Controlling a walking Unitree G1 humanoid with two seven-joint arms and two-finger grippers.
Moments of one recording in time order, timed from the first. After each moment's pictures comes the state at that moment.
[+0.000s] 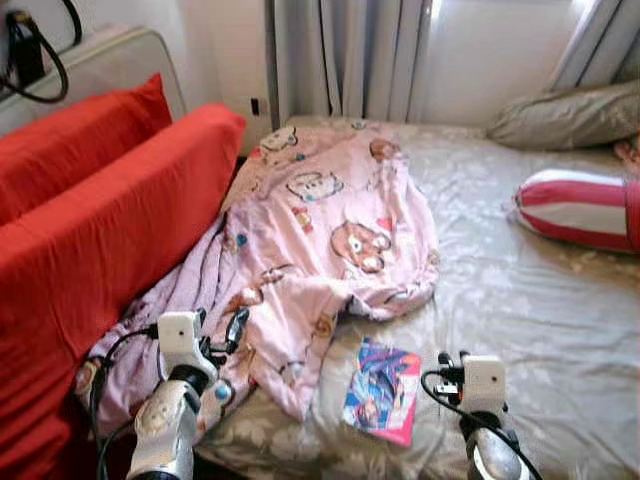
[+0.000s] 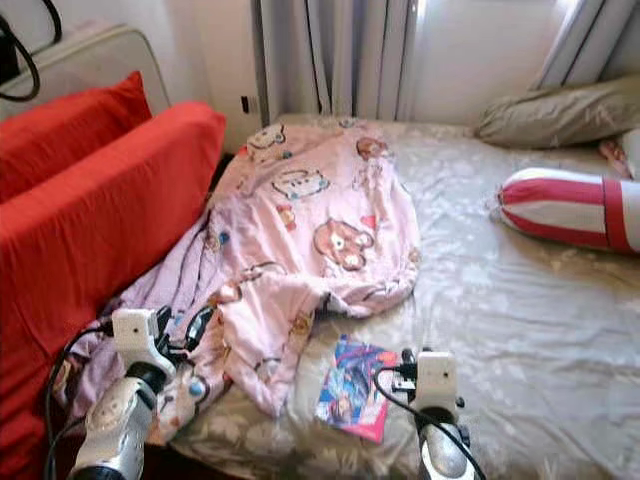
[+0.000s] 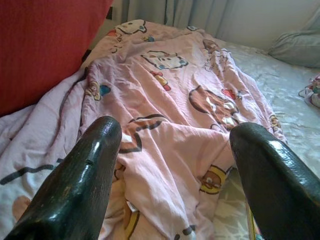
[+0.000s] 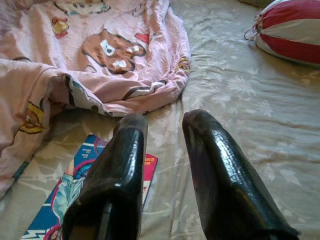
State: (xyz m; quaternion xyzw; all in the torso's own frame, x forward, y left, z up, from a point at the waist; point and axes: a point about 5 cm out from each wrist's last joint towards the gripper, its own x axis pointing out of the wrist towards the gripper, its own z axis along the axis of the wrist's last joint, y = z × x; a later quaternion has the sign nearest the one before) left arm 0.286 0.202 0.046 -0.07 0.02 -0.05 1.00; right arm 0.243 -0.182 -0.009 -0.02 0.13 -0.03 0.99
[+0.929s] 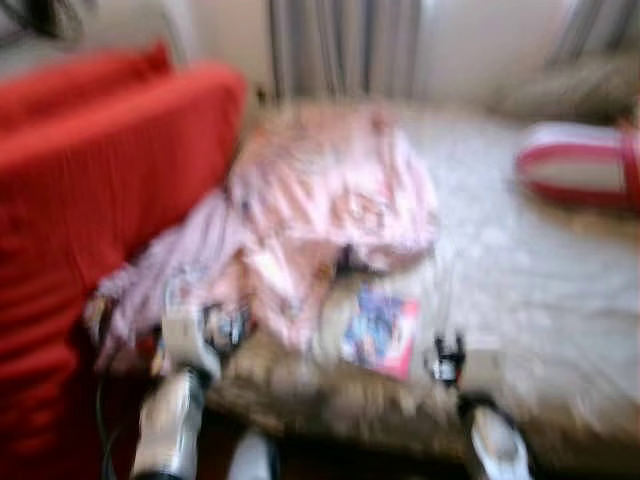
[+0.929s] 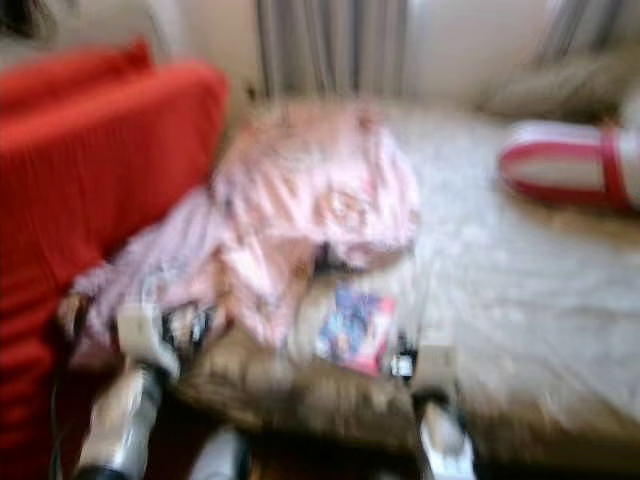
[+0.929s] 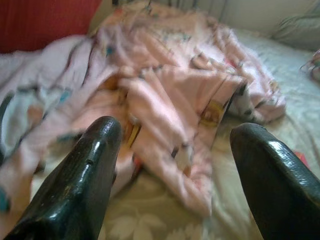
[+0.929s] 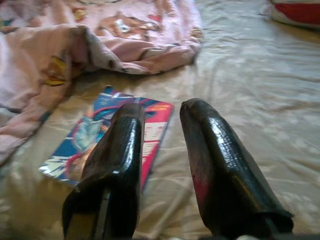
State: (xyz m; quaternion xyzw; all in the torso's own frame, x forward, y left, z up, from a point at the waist) left arm 0.286 0.199 0.041 -0.08 0.04 -0.05 0.99; right arm 0.258 -0.175 0.002 0.01 0.10 -0.01 0.99
